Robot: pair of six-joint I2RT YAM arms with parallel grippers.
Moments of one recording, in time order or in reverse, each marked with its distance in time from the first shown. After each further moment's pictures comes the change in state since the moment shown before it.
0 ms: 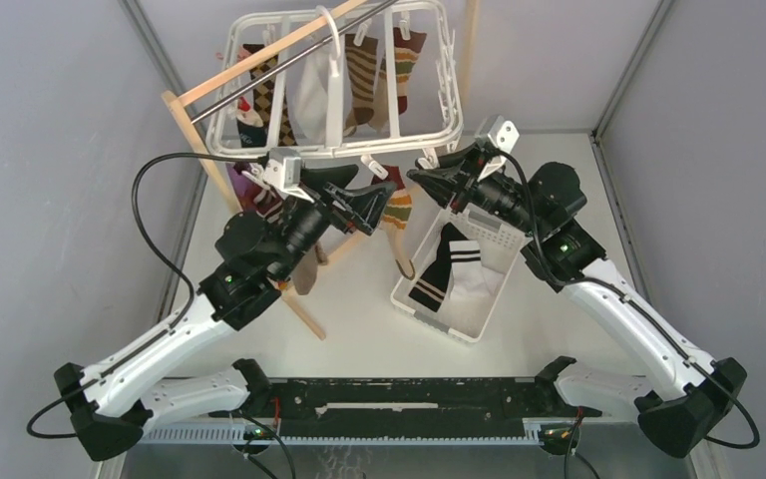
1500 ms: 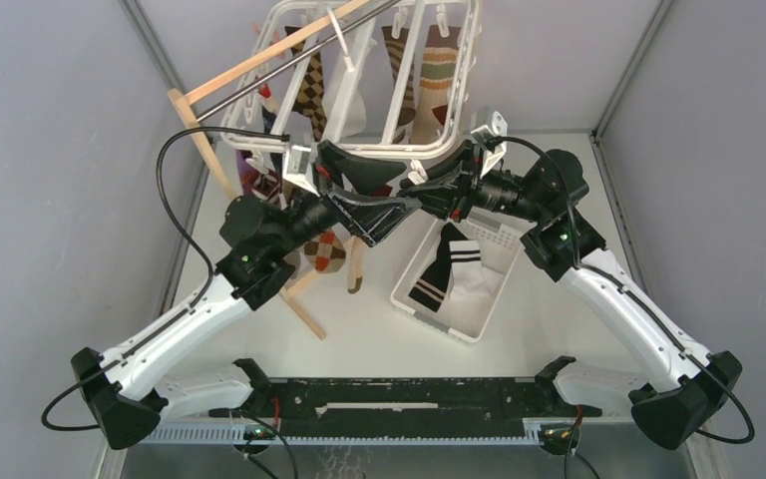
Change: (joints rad) left arm 0.083 0.103 0.062 0.230 0.550 -0.203; right arm -0.016 0.055 0.070 0.001 -0.351 0.232
